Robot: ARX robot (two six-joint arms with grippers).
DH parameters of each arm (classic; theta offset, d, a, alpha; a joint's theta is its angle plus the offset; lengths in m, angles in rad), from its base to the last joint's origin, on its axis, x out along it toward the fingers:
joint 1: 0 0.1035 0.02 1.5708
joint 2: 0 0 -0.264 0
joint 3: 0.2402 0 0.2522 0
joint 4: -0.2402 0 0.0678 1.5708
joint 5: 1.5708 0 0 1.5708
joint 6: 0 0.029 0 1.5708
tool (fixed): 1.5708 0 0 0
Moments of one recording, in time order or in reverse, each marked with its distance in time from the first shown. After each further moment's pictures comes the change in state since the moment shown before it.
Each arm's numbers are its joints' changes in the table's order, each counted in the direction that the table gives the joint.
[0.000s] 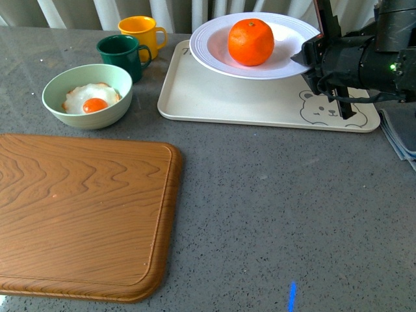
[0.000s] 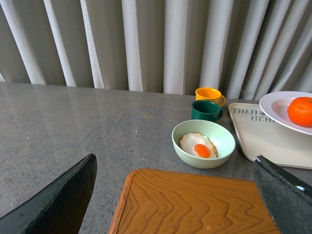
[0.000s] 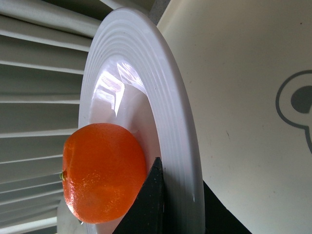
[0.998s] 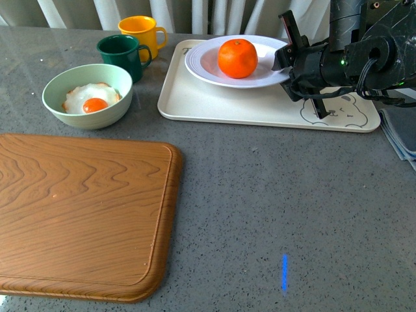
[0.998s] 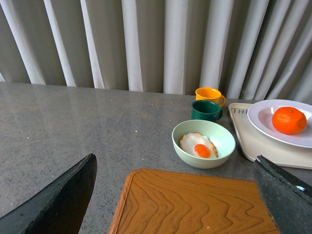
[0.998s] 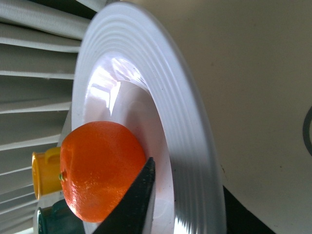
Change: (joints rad) left arm 0.000 0.000 0.000 0.000 0.000 0.000; right arm 0.016 -0.144 0.212 -0.180 0.017 -0.007
